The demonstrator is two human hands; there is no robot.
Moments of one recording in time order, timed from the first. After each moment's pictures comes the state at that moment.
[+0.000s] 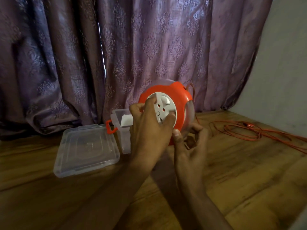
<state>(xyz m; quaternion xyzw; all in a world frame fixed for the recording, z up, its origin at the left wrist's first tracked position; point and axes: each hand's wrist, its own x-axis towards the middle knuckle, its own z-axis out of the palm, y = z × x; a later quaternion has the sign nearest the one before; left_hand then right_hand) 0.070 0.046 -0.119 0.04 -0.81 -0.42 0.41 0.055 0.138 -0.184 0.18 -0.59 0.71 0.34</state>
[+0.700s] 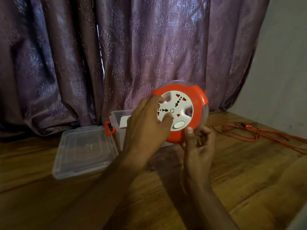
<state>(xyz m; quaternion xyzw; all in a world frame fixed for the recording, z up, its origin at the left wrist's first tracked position) 0.074 0.036 -0.106 -0.06 -0.83 -0.35 0.43 0.039 0.147 -0.183 0.10 -0.53 0.78 0.31</state>
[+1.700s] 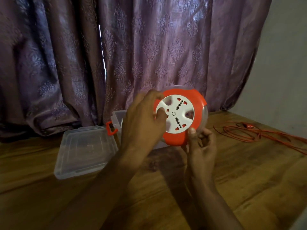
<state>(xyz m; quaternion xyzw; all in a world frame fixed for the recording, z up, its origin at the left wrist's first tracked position) 0.072 0.025 -0.103 -0.06 -0.81 -0.35 0.46 0.028 0.153 -0.189 0.09 -0.54 0.79 0.28</state>
